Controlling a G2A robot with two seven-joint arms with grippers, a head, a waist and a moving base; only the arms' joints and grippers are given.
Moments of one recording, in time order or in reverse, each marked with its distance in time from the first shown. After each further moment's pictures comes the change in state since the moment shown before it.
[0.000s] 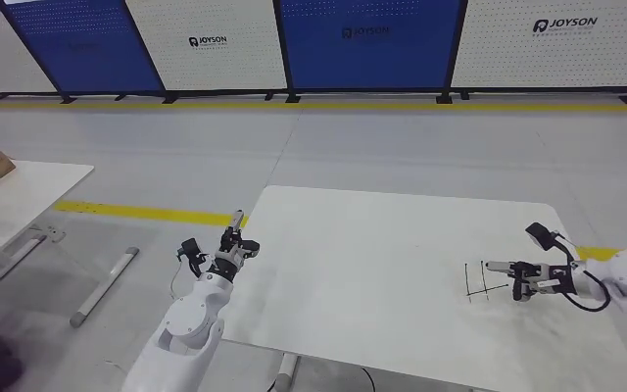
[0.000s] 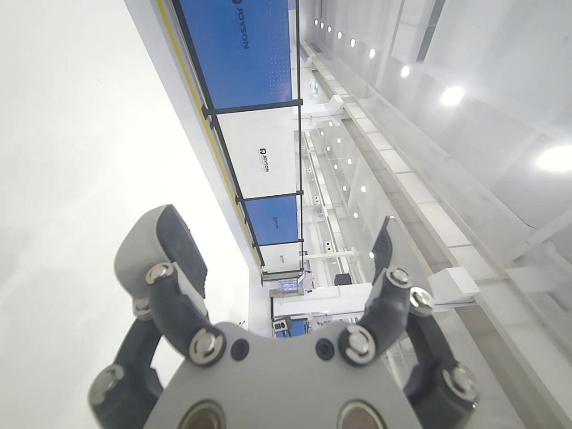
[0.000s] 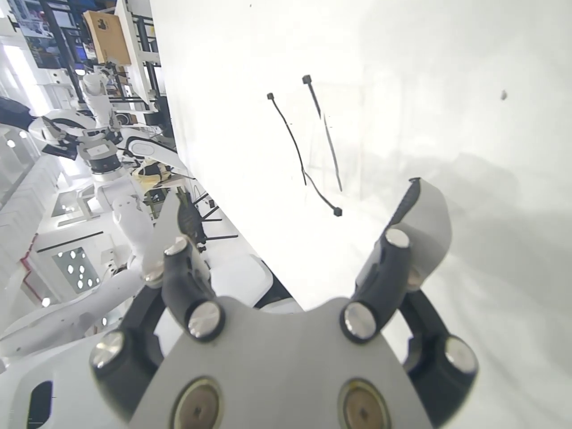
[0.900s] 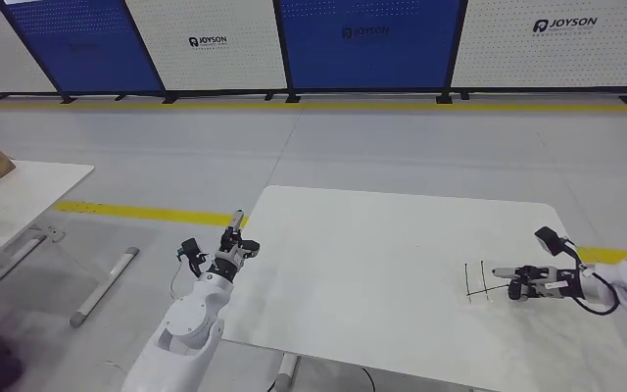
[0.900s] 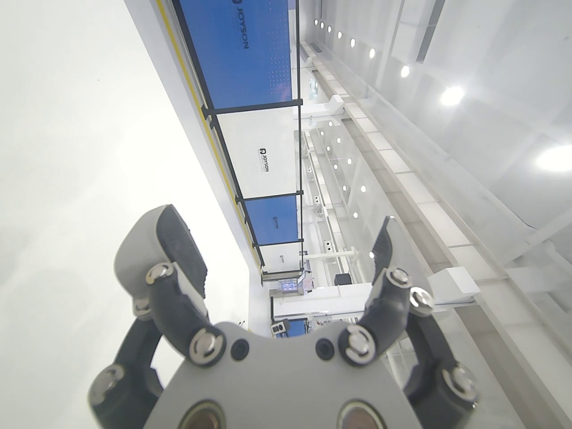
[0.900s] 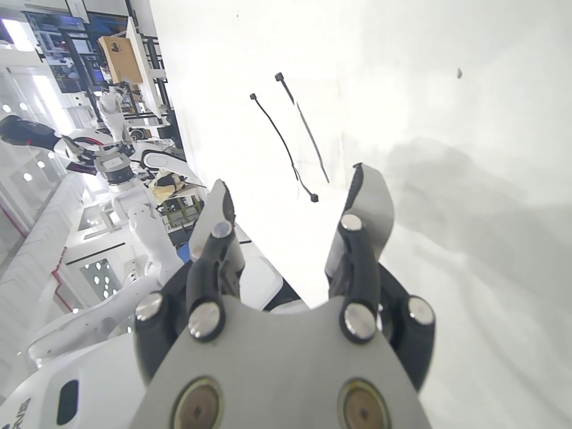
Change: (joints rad) left arm 0.000 0.000 0.000 0.000 0.000 0.000 0.000; right arm -0.028 -0.006 0.077 0.037 -0.013 0.037 0.040
